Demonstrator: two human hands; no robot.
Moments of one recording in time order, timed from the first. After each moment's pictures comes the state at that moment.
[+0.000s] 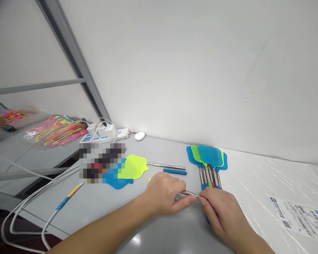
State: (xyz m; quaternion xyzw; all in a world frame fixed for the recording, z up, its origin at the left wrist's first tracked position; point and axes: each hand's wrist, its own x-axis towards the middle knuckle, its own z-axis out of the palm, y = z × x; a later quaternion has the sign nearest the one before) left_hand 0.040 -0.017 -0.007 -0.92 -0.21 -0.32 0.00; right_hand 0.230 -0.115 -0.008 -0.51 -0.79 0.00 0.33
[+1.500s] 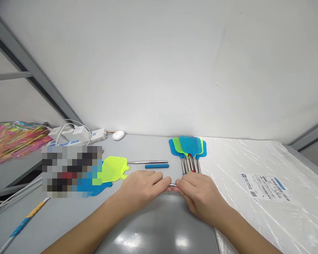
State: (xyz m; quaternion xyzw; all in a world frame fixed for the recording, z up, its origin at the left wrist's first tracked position) left_hand 0.034 -0.009 0.002 -0.96 -0.10 -0.22 0.12; right_hand 0.235 -0.110 -0.007 -0.50 -0.82 -0.08 0.28
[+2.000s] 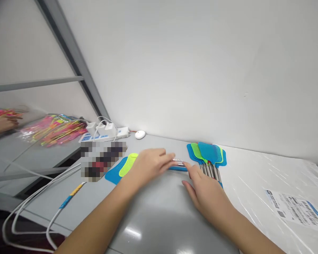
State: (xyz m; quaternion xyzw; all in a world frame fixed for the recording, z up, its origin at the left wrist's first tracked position) left_hand 0.001 0.034 0.028 -0.93 -0.26 -0.25 0.09; right_hand 0.195 -0.088 0.001 -0.62 -0.76 -0.03 0.19
